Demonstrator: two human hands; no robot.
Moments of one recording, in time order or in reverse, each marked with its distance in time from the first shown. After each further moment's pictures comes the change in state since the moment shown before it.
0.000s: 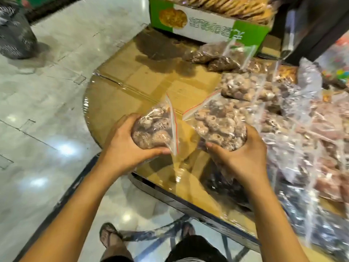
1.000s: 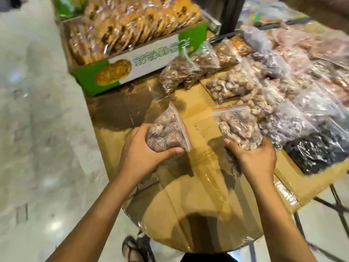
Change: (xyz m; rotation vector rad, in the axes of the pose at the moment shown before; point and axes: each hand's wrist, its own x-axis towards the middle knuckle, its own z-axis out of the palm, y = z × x) left_hand 0.371 -0.062 -0.106 0.167 -0.686 0.413; right_hand 0.106 -0.145 0.229 0.072 0.947 0.867
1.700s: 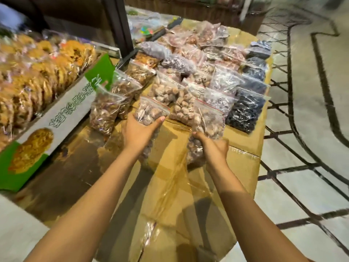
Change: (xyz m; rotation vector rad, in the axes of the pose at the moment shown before) left_hand 0.148 0.082 0.086 -0.056 -0.284 0.170; right_hand 0.007 -0.022 0.031 0.578 0.445 0.593
